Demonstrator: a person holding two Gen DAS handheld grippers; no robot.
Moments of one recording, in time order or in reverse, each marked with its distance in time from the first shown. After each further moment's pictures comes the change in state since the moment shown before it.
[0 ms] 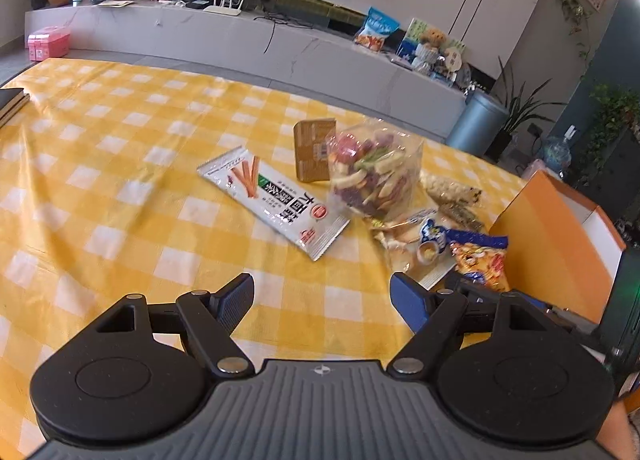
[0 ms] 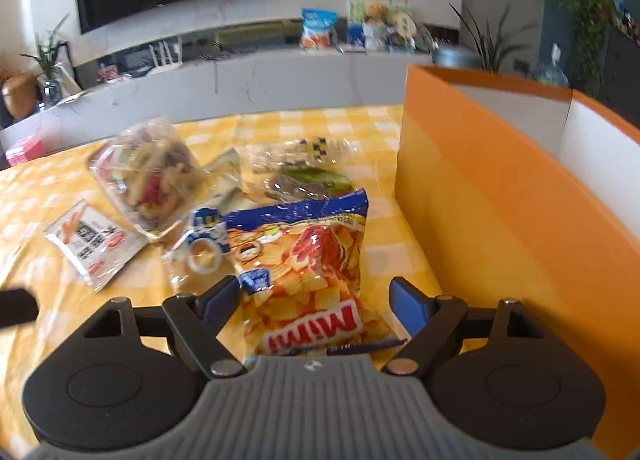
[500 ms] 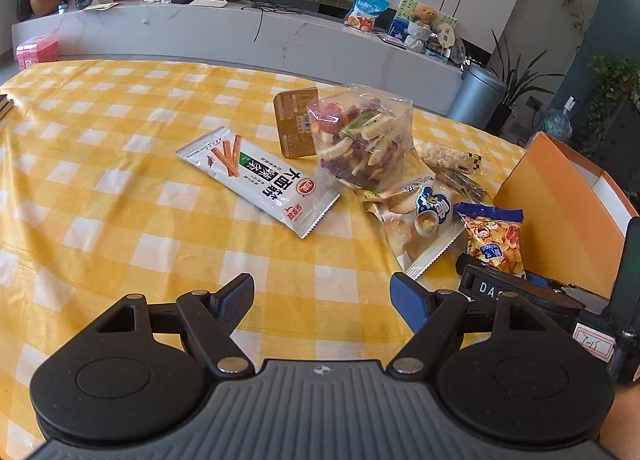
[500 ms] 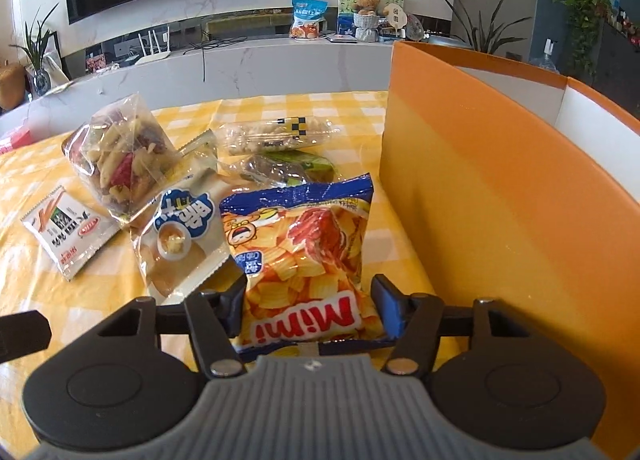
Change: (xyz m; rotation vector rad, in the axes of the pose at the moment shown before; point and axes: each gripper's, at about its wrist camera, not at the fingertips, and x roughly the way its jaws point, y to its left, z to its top) left arm 0.015 -0.014 -0.011 0.067 0.037 0.008; right arm 0.011 -0.005 -0.006 -0.032 0.019 -0.045
